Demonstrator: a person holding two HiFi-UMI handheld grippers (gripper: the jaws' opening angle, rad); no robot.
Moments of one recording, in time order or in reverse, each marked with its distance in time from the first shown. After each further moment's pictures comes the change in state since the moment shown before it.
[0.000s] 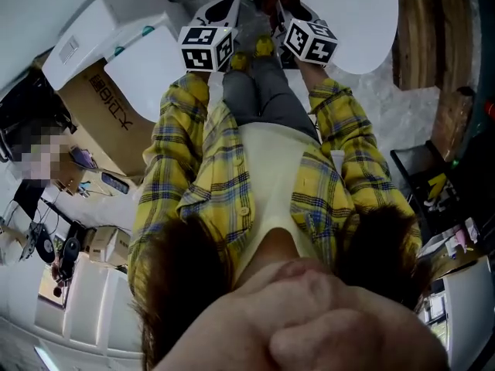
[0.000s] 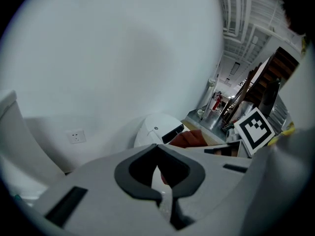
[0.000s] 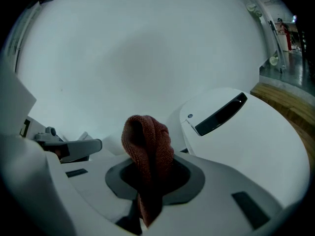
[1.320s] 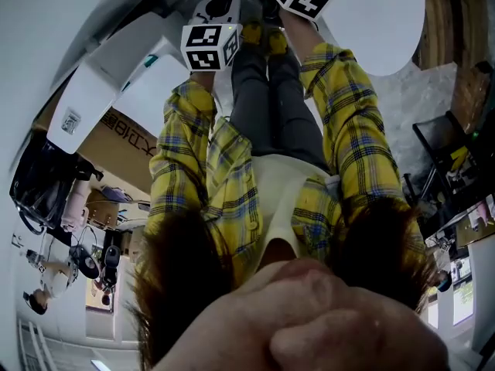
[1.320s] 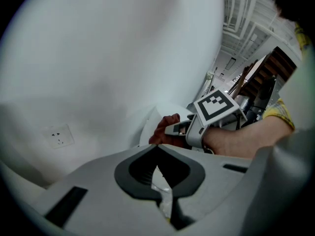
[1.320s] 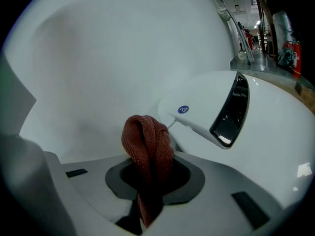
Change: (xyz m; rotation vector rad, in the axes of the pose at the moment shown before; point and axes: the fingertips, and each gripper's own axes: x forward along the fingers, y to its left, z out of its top) left arm 0.109 0.101 -0.030 0.045 0.071 -0.094; right arm 0.190 -0.061 0.028 0.240 -0.099 -0.305
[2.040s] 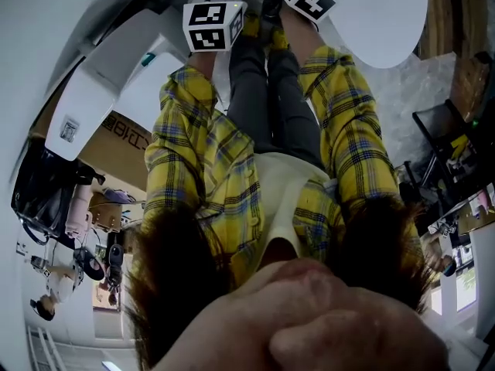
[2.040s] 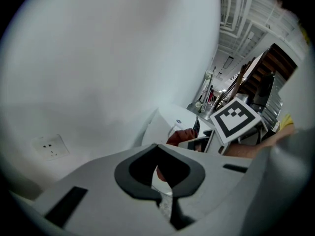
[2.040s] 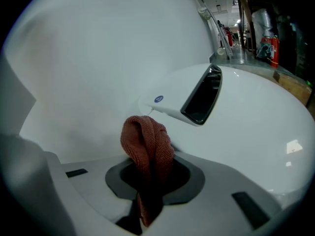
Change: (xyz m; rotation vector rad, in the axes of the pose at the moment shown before) left arm 0.029 0.017 0.022 0.036 -0.028 0.001; right arm -0.007 -0.026 -0.022 0.151 -0.003 -0.144
